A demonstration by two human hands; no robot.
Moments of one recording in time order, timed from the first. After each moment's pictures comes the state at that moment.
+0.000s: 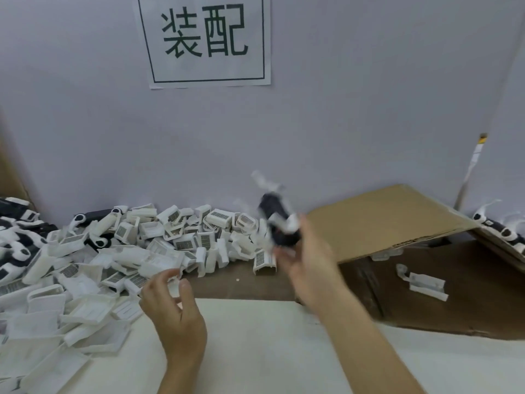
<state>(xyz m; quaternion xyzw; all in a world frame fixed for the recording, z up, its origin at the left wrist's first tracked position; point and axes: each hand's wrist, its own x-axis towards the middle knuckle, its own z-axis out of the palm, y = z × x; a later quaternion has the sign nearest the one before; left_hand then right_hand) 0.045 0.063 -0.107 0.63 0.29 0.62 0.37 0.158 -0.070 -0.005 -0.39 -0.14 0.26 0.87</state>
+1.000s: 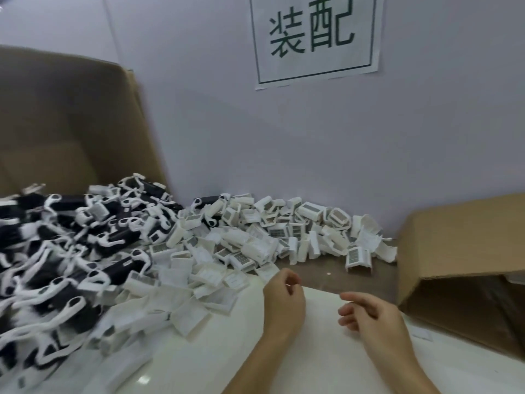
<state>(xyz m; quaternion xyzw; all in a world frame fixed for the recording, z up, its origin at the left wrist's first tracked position) 0.034 0.070 -0.107 0.75 0.35 0.39 0.41 0.120 -0.059 -0.108 -0.72 -0.21 0.18 0.64</state>
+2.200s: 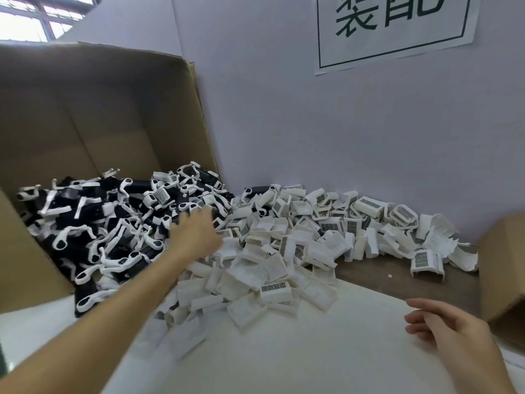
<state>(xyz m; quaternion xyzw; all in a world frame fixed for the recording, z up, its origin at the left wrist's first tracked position) -0.129 0.243 -0.001 0.80 0.58 0.12 -0.01 0.131 -0.055 -0.116 -0.69 -0.23 0.18 0.66</state>
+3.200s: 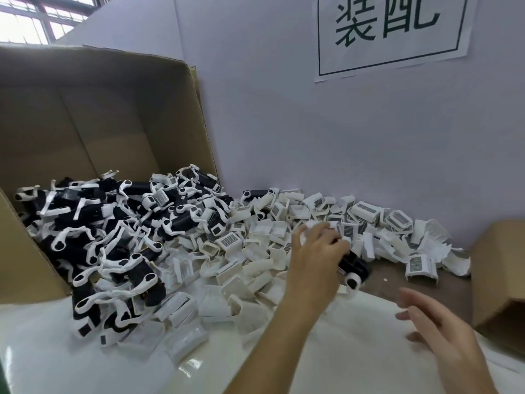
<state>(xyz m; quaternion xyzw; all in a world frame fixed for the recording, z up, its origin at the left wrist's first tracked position) -0.006 0.096 -0.039 0.91 0.22 0.36 -0.02 0.114 -0.064 -0.108 -0.65 -0.34 0.15 0.67</state>
